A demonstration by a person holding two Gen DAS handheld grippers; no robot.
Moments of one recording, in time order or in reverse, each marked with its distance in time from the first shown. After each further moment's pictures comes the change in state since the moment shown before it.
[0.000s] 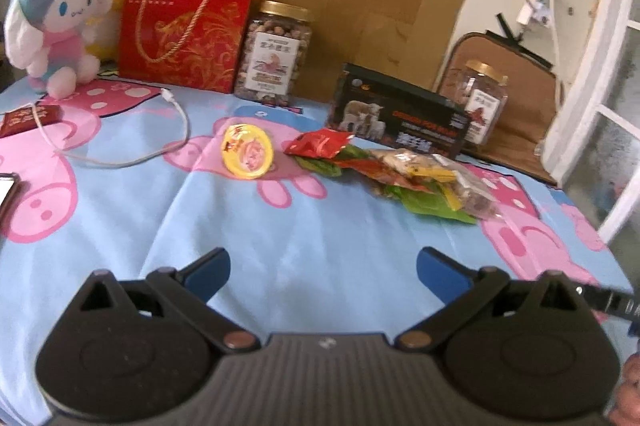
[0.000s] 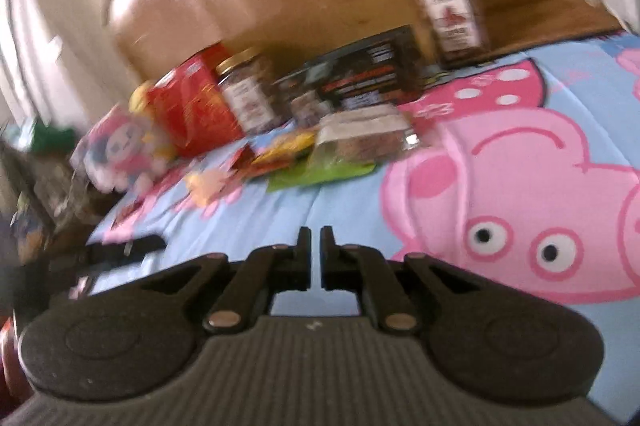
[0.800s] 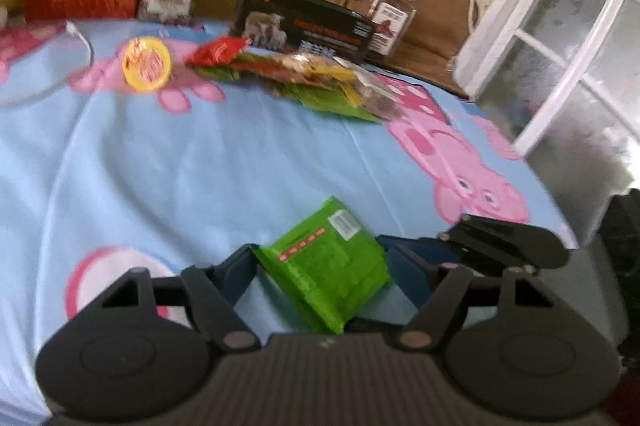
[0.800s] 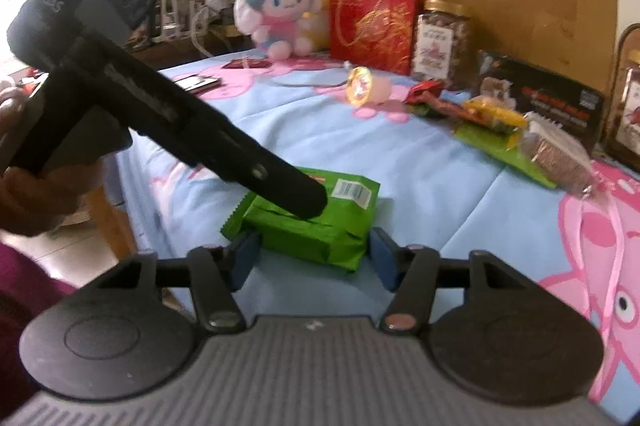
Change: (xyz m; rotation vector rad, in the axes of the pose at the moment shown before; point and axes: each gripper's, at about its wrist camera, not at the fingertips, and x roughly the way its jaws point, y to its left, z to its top) left arm -0.002 -0.013 -0.023 0.085 0.246 -0.244; right arm 0.028 0.067 -0.049 -0.601 0.137 0.195
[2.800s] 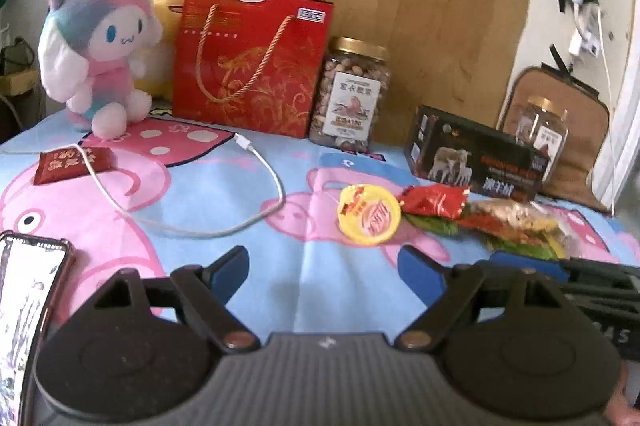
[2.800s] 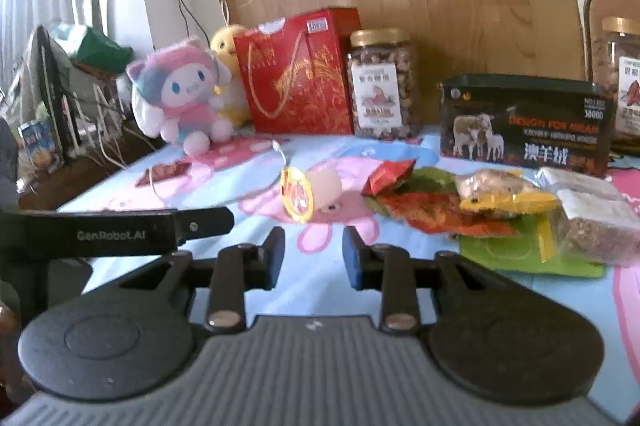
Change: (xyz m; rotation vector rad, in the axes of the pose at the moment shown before) left arm -0.011 0.099 0.045 -0.059 -0.345 0.367; right arm 0.094 -0.044 0.081 0.287 -0.131 -0.132
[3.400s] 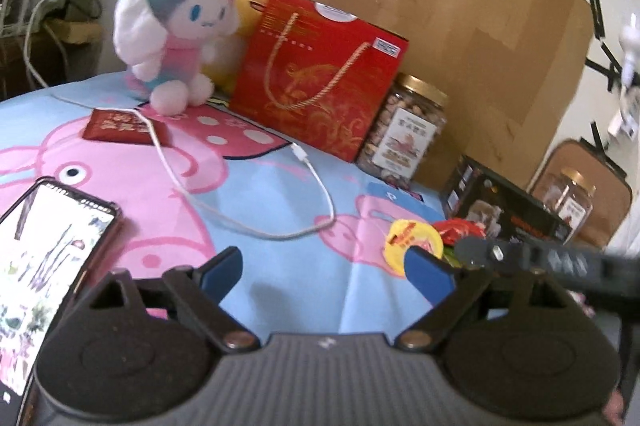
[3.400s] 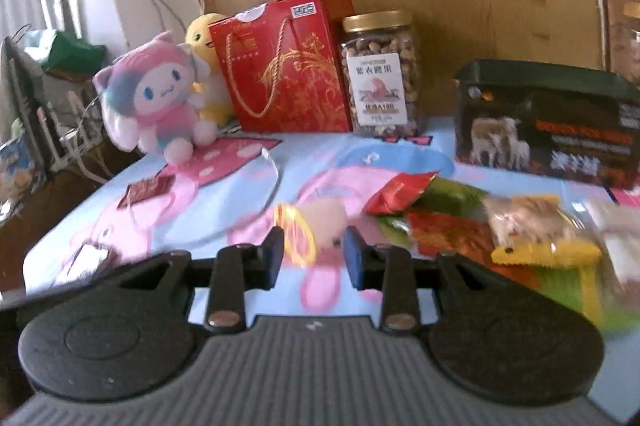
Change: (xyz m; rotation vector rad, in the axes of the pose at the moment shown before) left arm -0.012 0.039 -0.004 -0.248 -0.079 0.050; right arm 0.053 -0.002 0.046 0.082 0.085 -0.016
